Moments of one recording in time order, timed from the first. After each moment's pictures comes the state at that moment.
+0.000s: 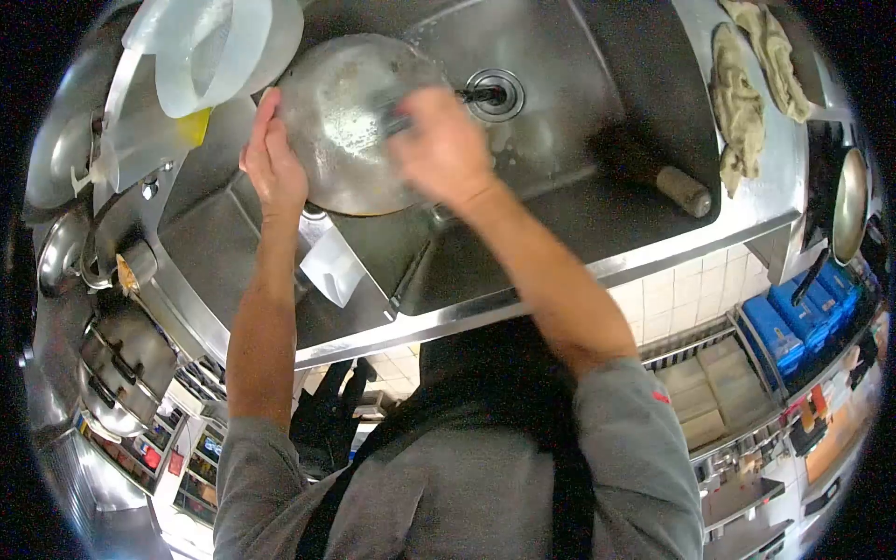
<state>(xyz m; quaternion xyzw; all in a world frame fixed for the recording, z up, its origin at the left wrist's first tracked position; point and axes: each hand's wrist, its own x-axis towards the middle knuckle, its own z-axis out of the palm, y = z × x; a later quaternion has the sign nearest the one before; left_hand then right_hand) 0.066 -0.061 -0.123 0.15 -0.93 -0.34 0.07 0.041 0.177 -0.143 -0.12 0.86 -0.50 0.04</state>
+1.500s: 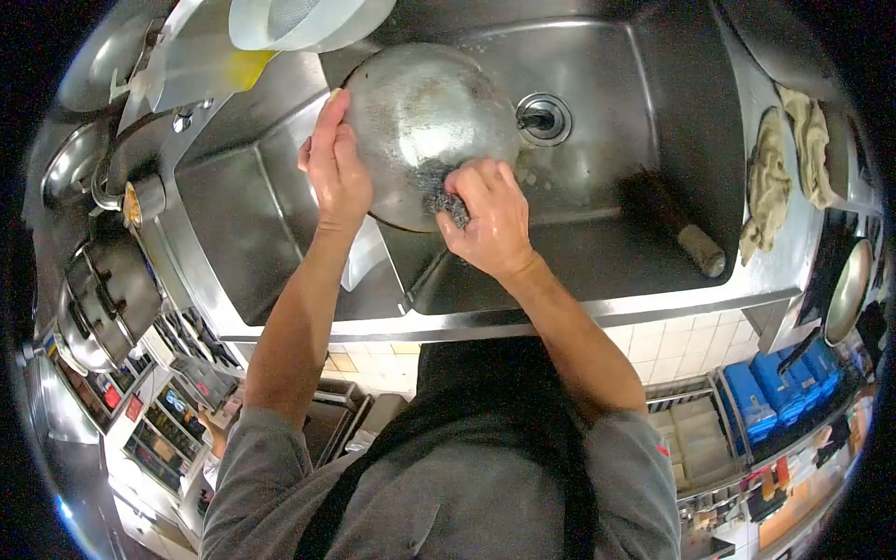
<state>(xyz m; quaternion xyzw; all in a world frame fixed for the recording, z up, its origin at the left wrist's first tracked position) 0.109 -0.022 -0.107 0.19 -0.92 -0.31 0.14 0.094 0.194 -0.124 -0.26 0.82 -0.50 0.05</state>
